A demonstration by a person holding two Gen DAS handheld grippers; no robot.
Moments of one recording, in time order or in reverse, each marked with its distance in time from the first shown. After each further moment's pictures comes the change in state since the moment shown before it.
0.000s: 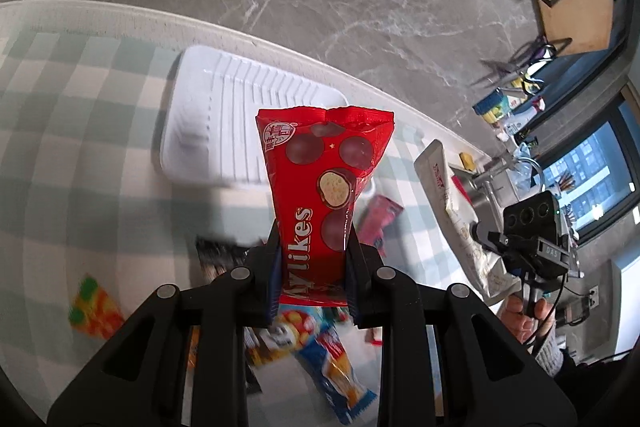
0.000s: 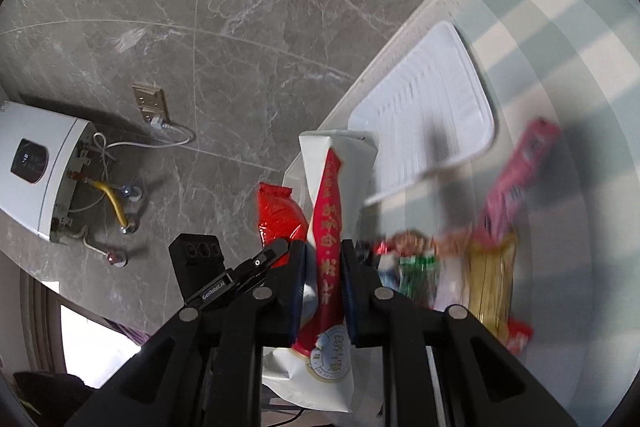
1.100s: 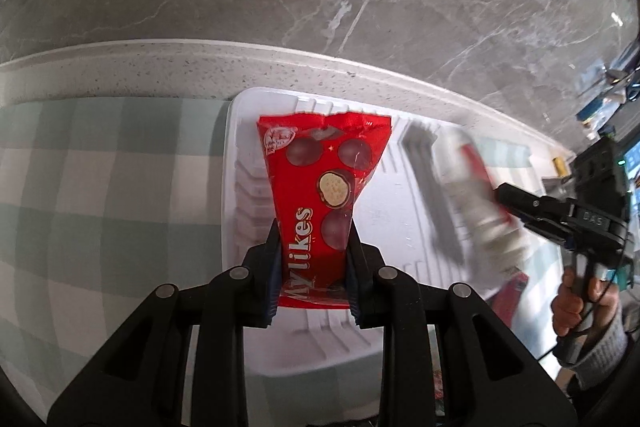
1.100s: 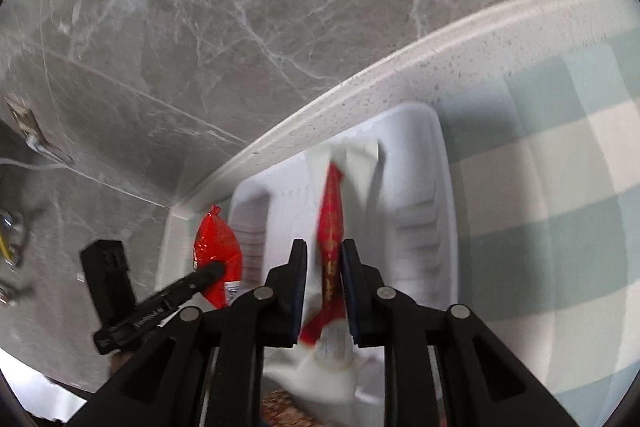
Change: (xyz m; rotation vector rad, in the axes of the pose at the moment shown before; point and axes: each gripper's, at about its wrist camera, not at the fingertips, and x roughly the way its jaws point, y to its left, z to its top) left arm 0.134 0.071 0.120 0.063 0.057 0.297; right arm 0.118 -0.049 0.136 -0.142 0.005 -0.377
